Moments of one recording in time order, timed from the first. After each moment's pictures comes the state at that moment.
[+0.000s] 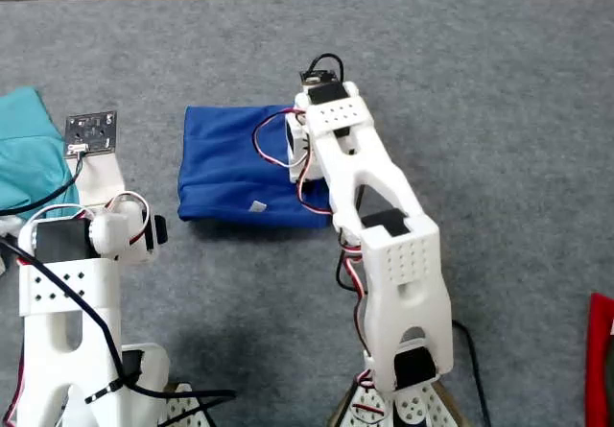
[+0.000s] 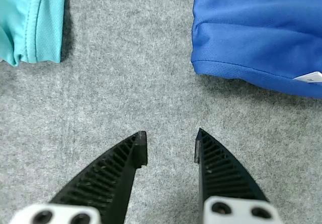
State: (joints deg) left arm -10.7 -49.1 42.9 81.1 -7.7; right arm -20.7 42.7 -22.9 85.9 -23.2
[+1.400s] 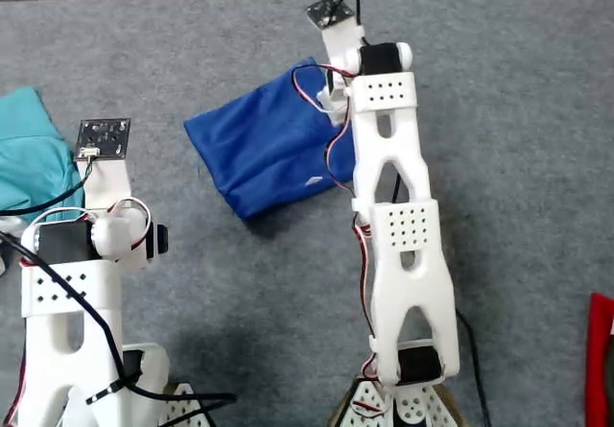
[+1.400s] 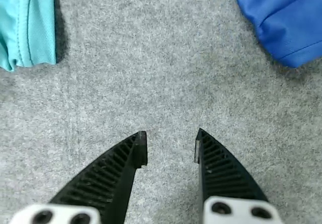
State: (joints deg) left arm -10.7 -49.7 44.7 81.5 -13.4; right arm -11.0 63.8 -81.9 97.3 10.8
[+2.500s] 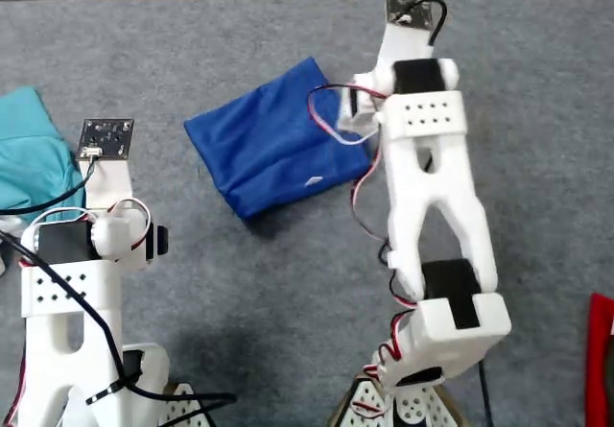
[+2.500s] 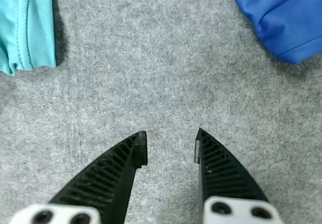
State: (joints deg) left arm -10.7 -49.7 44.7 81.5 -15.0; right arm -11.3 9.2 -11.8 81.8 -32.2
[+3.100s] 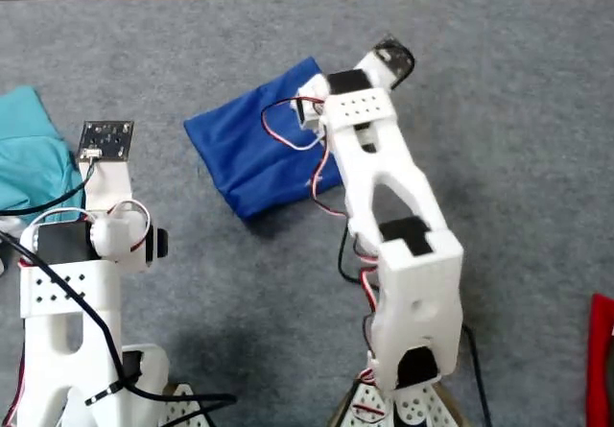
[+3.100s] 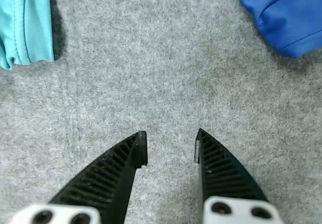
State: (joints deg) left arm -10.7 -49.7 44.7 82.6 -15.3; right arm -17.8 32.7 -19.6 66.9 -71.7
